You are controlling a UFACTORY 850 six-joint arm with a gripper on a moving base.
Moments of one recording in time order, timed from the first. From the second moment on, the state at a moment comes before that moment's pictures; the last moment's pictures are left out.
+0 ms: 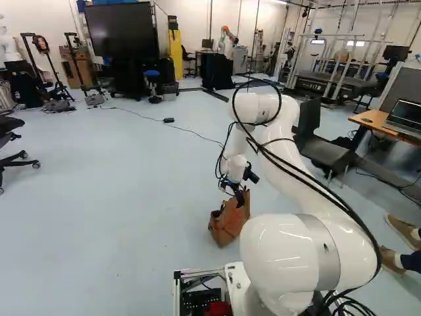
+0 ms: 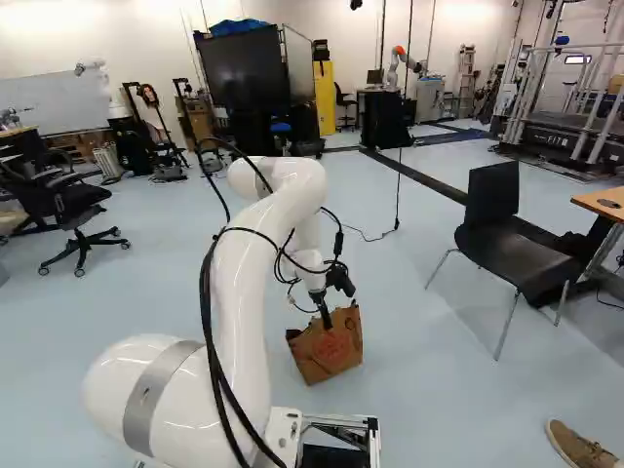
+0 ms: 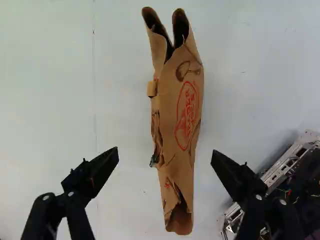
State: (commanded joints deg) arm -7.0 -69.4 -72.1 4.6 5.5 51.4
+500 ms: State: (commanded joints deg) arm -7.0 -74.8 -76.6 4.6 5.5 51.4
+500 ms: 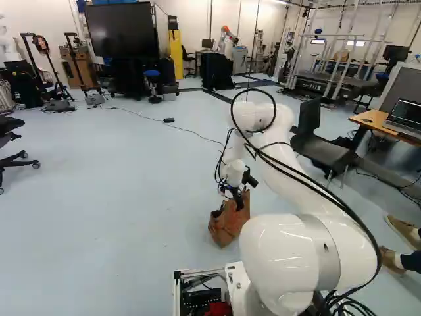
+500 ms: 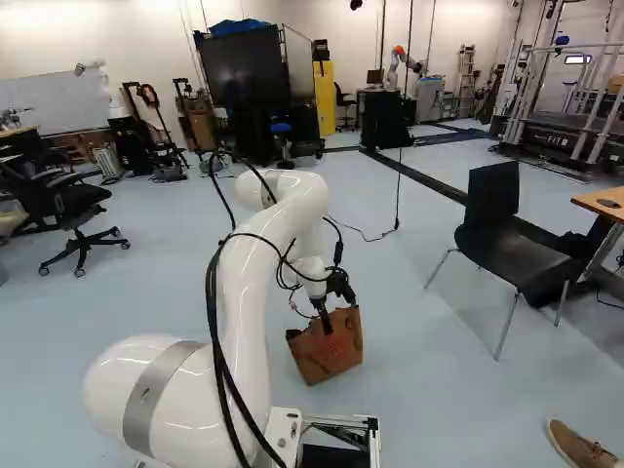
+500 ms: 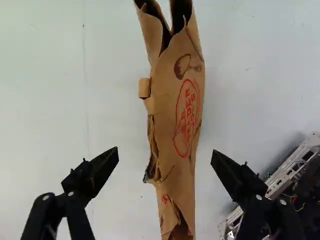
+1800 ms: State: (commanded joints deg) arm -7.0 -84.9 -85.6 4.6 5.5 51.4
